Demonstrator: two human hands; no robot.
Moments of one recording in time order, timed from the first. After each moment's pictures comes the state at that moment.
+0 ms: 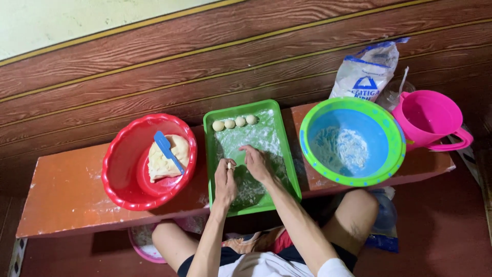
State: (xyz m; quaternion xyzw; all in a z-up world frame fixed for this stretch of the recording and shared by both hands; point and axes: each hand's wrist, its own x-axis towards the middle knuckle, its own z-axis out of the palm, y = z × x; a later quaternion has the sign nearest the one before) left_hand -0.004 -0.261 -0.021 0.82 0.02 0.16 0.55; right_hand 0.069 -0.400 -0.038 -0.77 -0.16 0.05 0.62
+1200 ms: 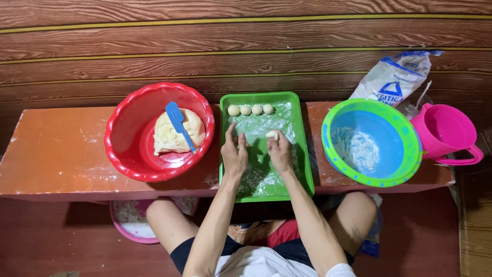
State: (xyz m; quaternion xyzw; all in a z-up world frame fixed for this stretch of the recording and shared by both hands) left_hand 0.019 -0.242 -0.033 0.79 0.10 0.26 0.55; right_hand 0.074 -0.391 -0.079 -0.75 -0.07 0.00 0.65
